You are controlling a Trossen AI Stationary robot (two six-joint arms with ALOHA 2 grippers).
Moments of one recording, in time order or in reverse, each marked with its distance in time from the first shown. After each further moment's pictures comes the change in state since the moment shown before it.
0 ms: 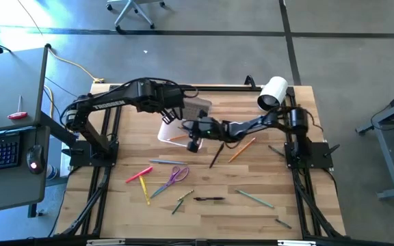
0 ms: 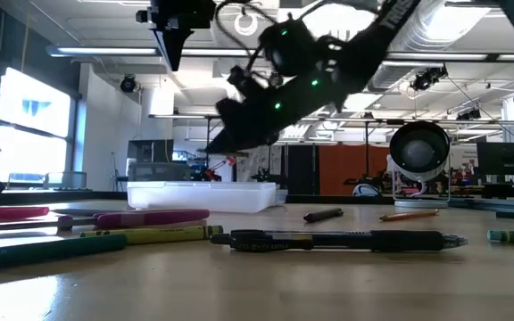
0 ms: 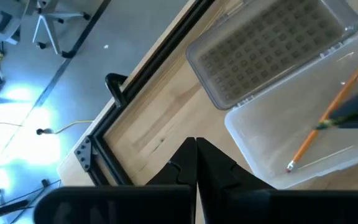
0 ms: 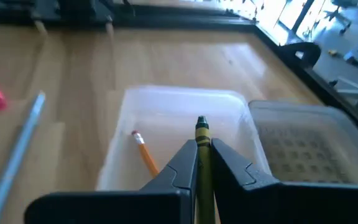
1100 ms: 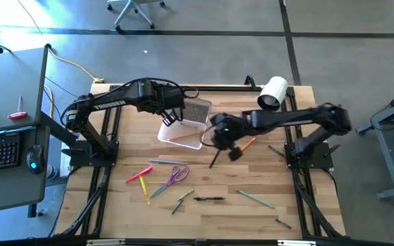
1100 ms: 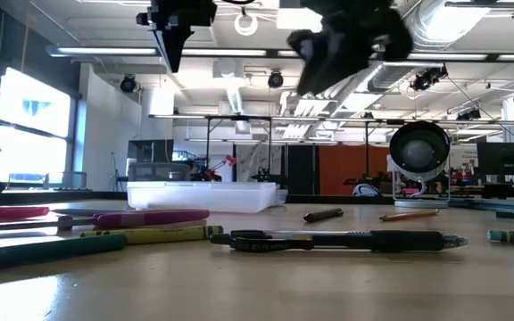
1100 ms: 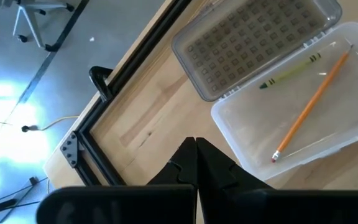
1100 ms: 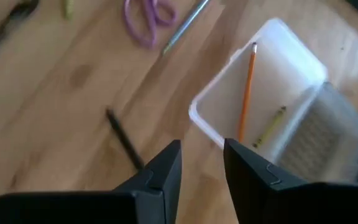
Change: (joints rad) left arm 0.000 0.003 0.000 0.000 0.064 0.001; right arm 0.085 -0.491 0.099 -1.108 -0.207 -0.554
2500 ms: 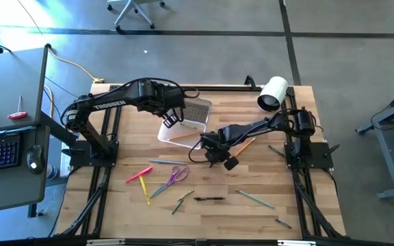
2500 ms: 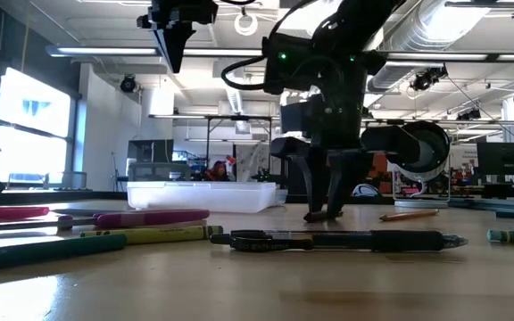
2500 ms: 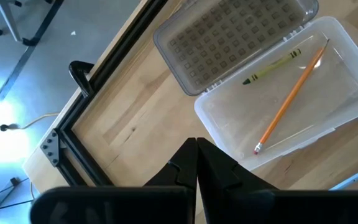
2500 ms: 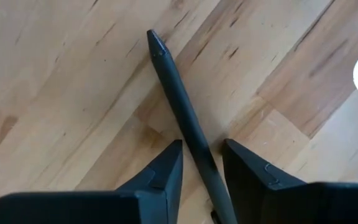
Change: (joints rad) left arm 0.000 0.001 0.000 0.012 0.068 0.002; right arm 0.025 0.449 0.004 0.006 -0.065 -0.067
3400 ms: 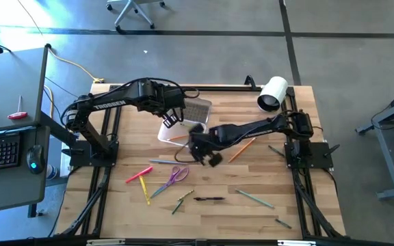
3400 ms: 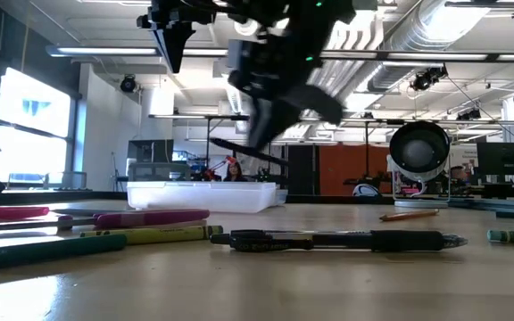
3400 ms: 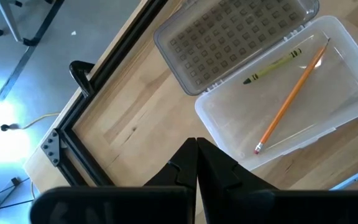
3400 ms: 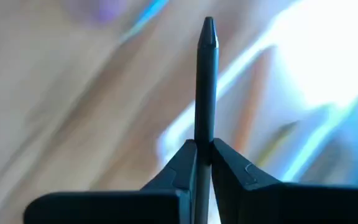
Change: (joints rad) left arm 0.000 0.000 0.000 -0.002 -0.001 0.000; right arm 0.048 -0.009 0.277 0.023 0.316 0.026
